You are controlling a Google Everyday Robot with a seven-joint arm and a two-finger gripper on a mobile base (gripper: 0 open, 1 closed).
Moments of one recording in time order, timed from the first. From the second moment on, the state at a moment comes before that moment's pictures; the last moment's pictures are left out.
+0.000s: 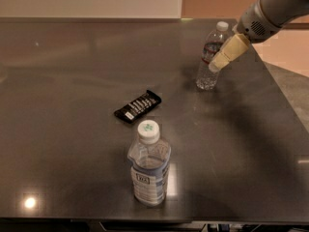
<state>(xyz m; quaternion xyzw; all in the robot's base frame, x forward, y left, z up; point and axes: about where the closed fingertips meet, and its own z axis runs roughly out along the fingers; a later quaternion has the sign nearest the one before) 0.648 -0.200 0.931 -0.47 0.83 0.09 0.29</state>
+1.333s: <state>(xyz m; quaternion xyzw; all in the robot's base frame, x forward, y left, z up) 0.646 -0.181 0.955 -0.47 0.82 0.15 0.29</state>
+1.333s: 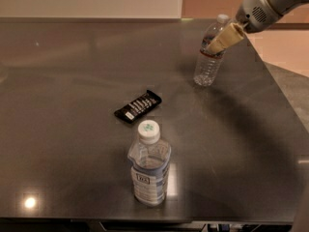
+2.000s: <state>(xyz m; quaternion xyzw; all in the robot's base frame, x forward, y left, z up) 0.619 -0.145 1.006 -0.52 0.79 0.17 0.28</state>
